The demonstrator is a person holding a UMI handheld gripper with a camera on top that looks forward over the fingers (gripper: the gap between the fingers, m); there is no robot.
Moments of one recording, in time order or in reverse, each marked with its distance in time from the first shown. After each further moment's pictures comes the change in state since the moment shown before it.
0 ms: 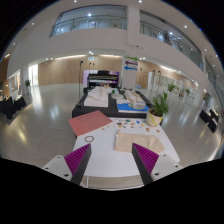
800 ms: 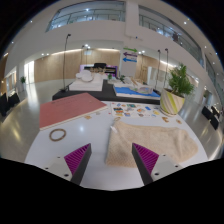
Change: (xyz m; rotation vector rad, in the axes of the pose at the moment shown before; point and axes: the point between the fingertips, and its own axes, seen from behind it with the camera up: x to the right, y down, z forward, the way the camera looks) arm 0.032 0.123 0.357 -0.021 0.020 0.008
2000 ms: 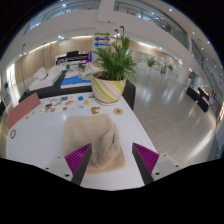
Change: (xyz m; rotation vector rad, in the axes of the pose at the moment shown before) arm 0.353 0.020 -0.010 -0.186 0.173 0.118
